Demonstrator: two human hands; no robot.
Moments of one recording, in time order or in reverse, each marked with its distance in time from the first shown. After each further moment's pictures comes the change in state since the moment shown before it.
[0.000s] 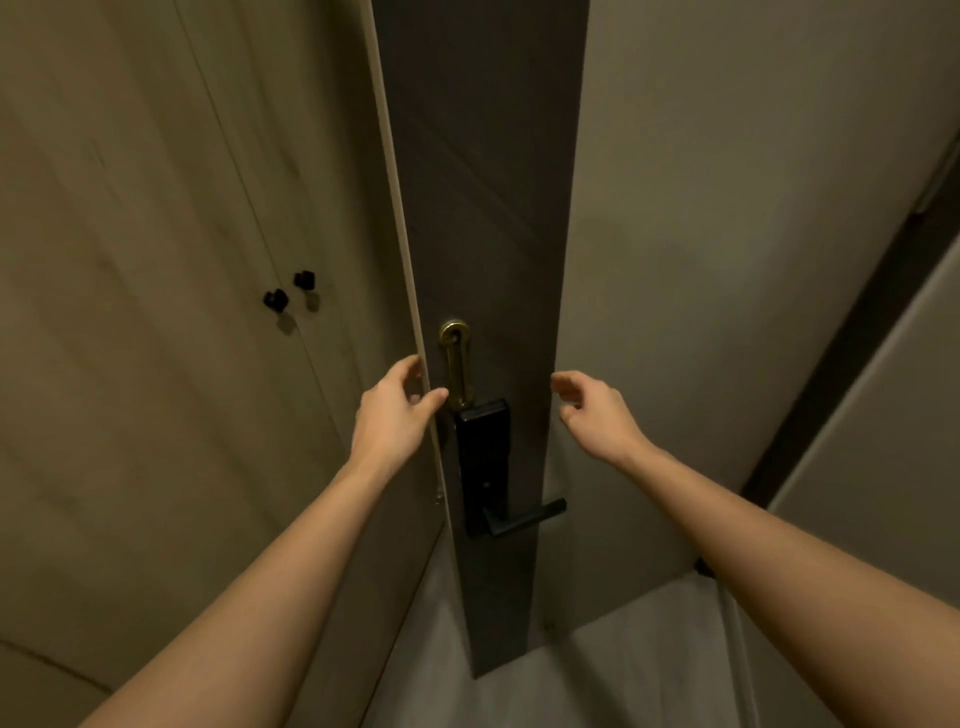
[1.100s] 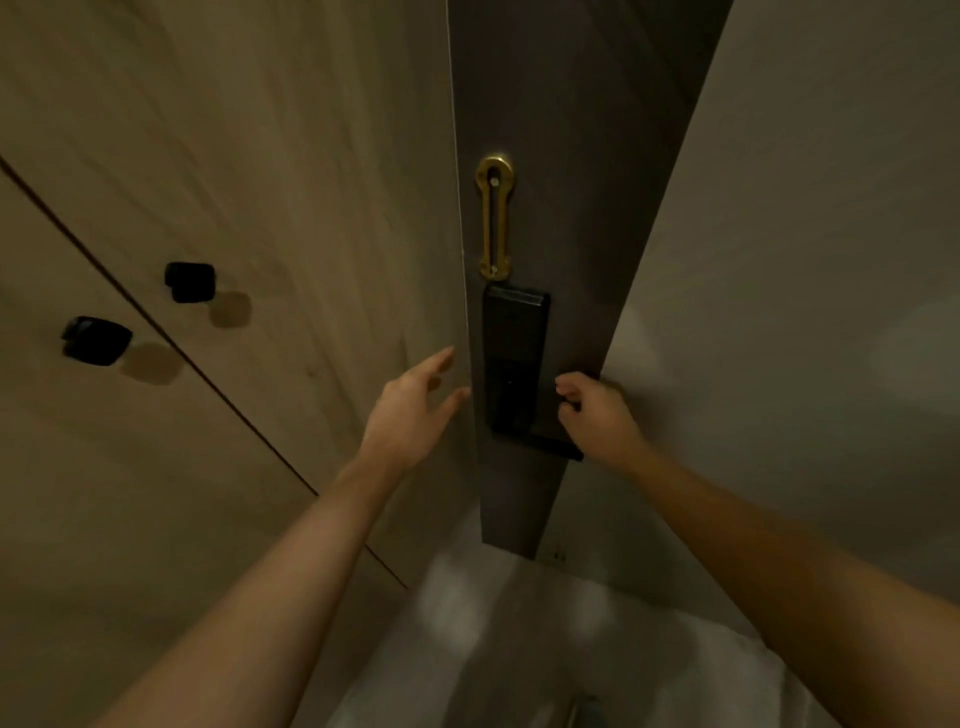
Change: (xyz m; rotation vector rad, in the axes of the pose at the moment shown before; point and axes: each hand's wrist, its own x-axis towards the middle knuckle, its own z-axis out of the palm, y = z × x) left_hand 0.259 -0.134 0.106 0.133 -0.066 -0.158; right_hand 0.324 0.112 0.150 -0.065 -0.354 -0.008
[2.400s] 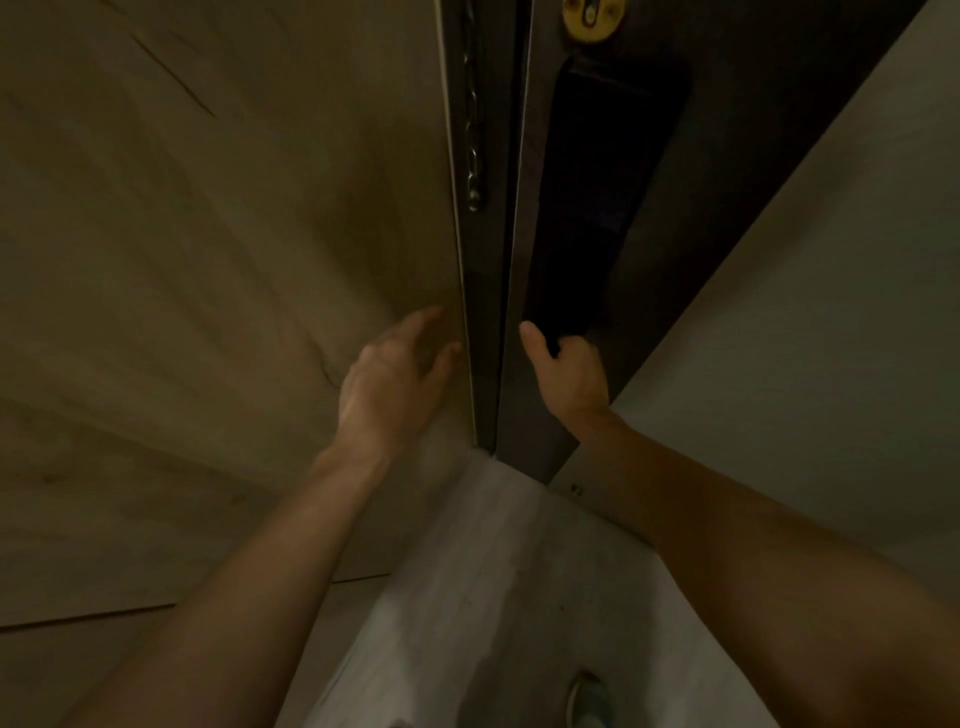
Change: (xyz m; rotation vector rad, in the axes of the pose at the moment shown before) left_hand 0.154 -0.080 0.099 0.178 0.076 -0.037; right_hand 0.184 0.079 0.104 0.184 0.183 0.178
